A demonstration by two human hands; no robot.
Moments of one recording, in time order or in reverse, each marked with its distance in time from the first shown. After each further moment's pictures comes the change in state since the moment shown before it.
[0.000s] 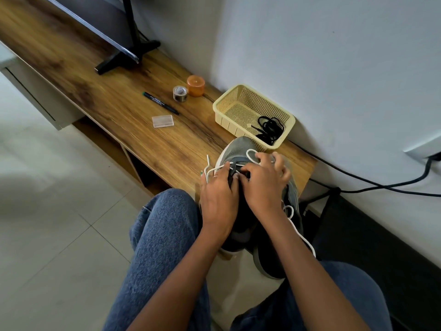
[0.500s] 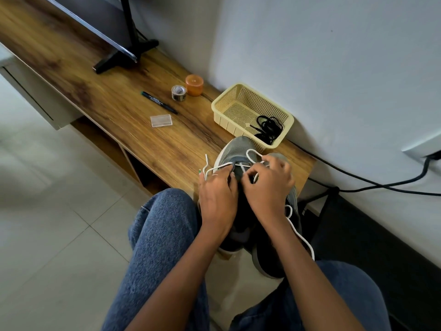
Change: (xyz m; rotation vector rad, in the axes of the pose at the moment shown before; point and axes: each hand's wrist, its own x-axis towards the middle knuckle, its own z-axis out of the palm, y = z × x) left_hand 0.001 0.001 0.001 -0.036 0.068 0.058; right_hand -0.006 0.009 0.005 0.133 0.165 0.095
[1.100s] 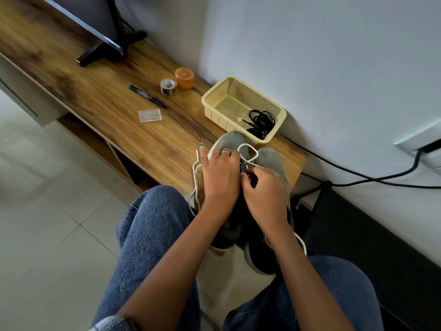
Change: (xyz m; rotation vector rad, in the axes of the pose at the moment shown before) left_hand 0.031 0.021 0.017 0.584 -0.177 0.251; right_hand -0.013 0.013 -0.013 0.150 -0.070 -0.020
